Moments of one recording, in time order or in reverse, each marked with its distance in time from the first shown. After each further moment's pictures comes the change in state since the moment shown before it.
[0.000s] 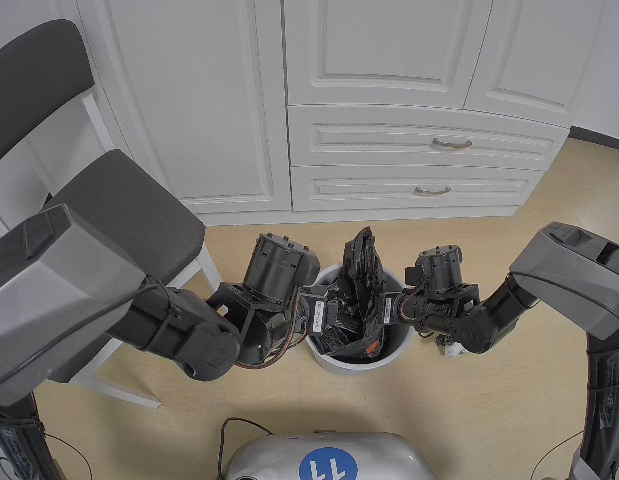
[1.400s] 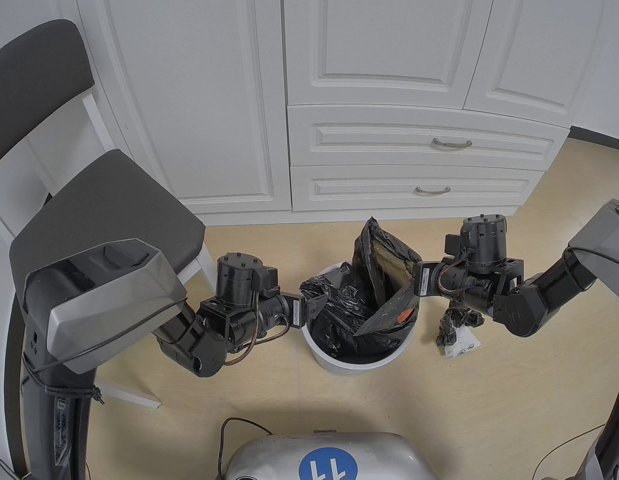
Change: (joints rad) left arm 0.207 0.283 0.020 -0.516 -0.400 0.095; right arm -0.053 -0.238 0.125 0.007 -0.136 -0.084
